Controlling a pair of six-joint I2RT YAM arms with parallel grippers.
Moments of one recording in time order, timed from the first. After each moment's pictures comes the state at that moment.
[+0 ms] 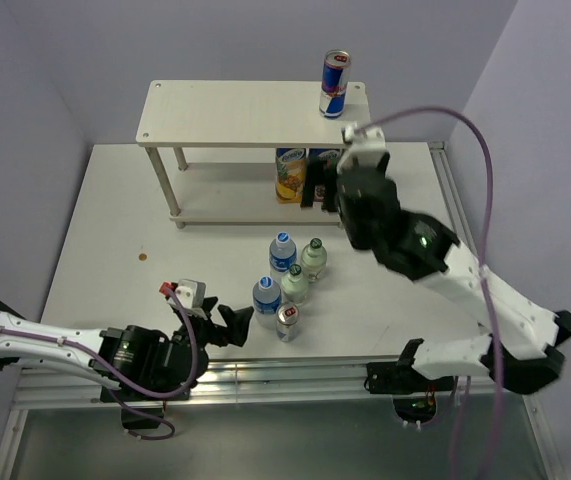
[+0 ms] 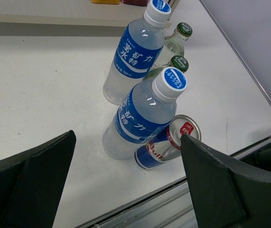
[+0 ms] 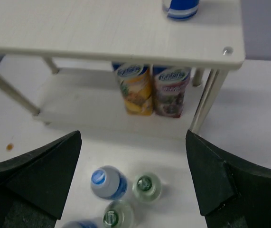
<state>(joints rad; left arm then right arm) -1.74 0.66 0.57 -0.47 -1.20 -0.93 0.89 1.28 1.62 -0.61 0.76 0.29</state>
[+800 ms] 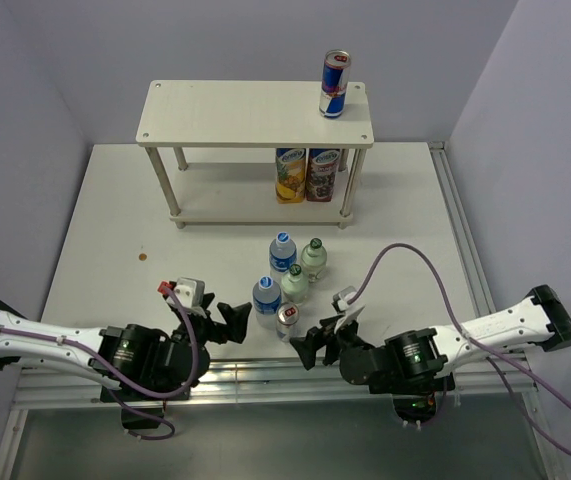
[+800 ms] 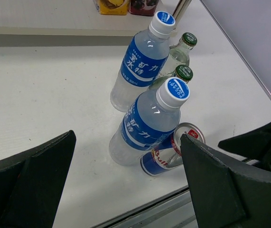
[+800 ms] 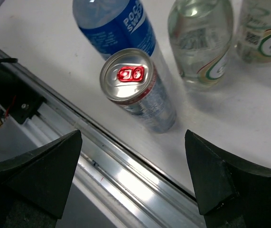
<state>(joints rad) -1.74 0.68 0.61 -0.50 -1.25 -0.92 1.74 0.71 0.43 -0.34 0.92 0.87</state>
